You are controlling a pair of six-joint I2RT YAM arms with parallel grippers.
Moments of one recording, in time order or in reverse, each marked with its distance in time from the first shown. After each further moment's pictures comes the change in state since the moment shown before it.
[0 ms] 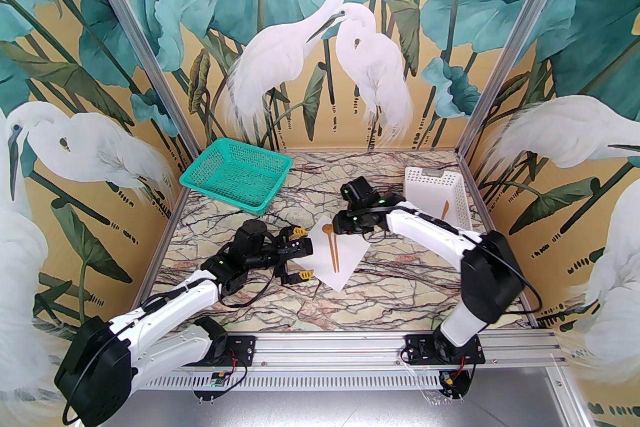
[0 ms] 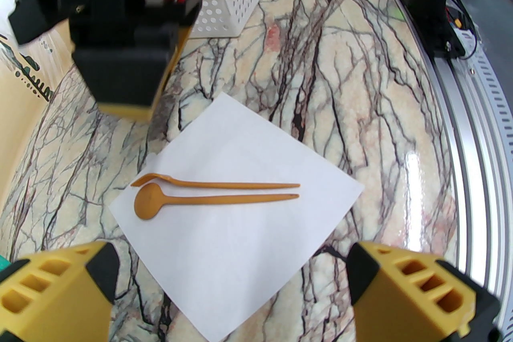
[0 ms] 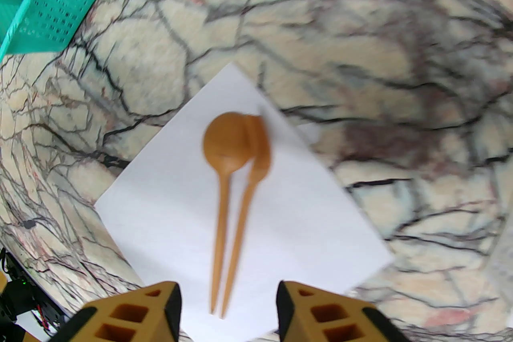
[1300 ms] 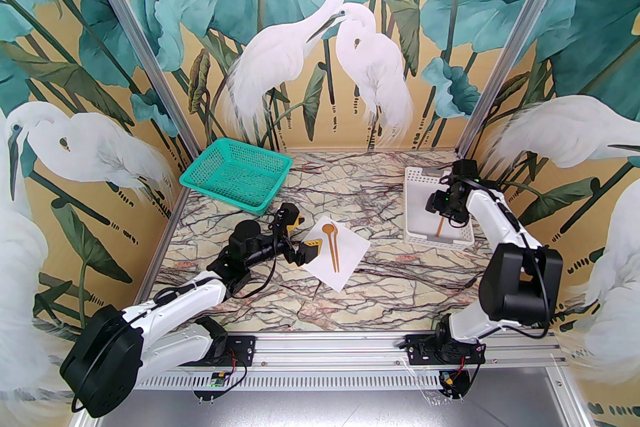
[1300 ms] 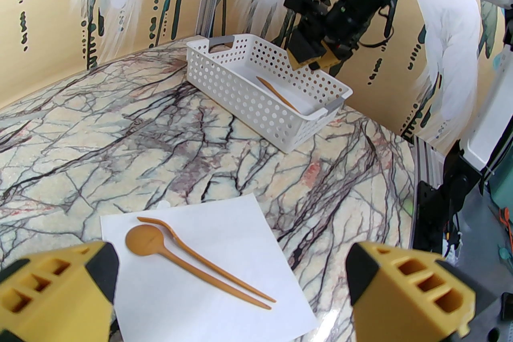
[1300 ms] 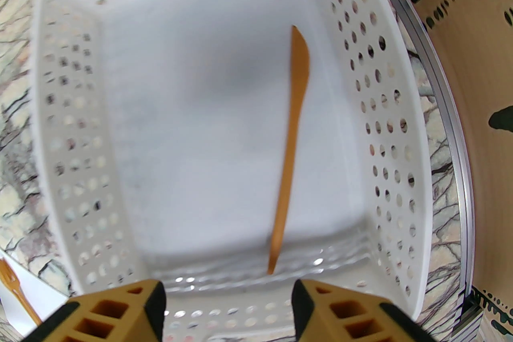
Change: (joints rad) left arm 0.000 0.066 -0.063 0.474 -0.111 -0.767; right arm -0.782 0.023 0.001 -0.144 0.084 -0.208
